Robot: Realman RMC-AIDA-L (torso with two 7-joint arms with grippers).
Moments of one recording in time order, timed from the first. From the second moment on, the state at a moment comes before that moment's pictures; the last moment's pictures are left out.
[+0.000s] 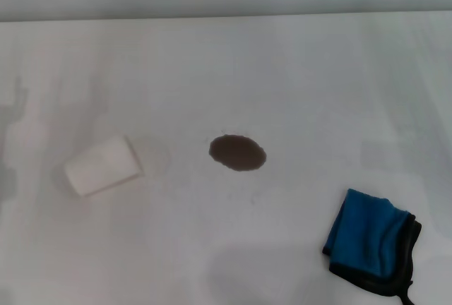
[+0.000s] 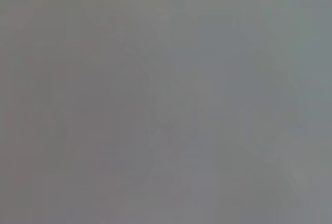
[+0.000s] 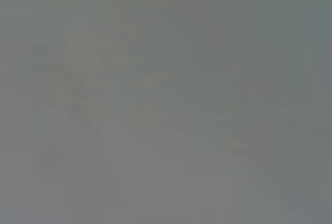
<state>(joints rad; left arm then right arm) -0.52 -2.08 2.76 0.11 -1.54 1.21 0.00 0.40 2.01 -0.18 -0.03 2.14 1.19 -2.81</state>
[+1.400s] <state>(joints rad) -0.80 -2.02 2.85 -0.53 -0.68 1.27 -1.30 0.39 2.01 -0.18 -0.05 2.14 1.15 -2.81</state>
